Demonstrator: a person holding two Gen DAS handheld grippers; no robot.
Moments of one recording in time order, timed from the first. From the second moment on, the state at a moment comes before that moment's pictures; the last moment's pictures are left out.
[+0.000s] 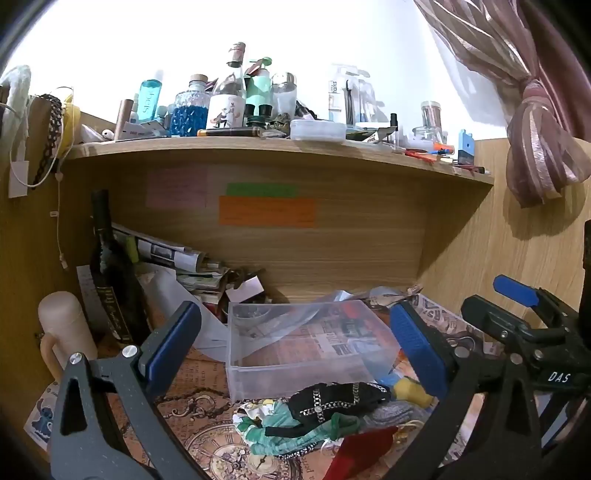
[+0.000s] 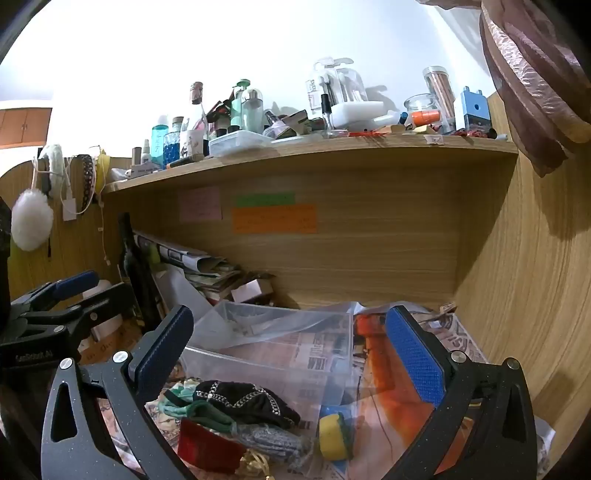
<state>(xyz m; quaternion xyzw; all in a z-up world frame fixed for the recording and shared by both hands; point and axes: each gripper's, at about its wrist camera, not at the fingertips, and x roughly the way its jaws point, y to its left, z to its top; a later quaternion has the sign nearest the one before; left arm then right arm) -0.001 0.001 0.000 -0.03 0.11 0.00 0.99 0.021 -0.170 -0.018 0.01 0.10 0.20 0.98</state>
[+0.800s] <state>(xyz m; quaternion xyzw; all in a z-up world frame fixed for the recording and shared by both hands) 0.005 0.001 -0.003 -0.03 0.12 -0.01 0.99 0.021 -0.169 -0.018 0.01 0.10 0.20 0.97</state>
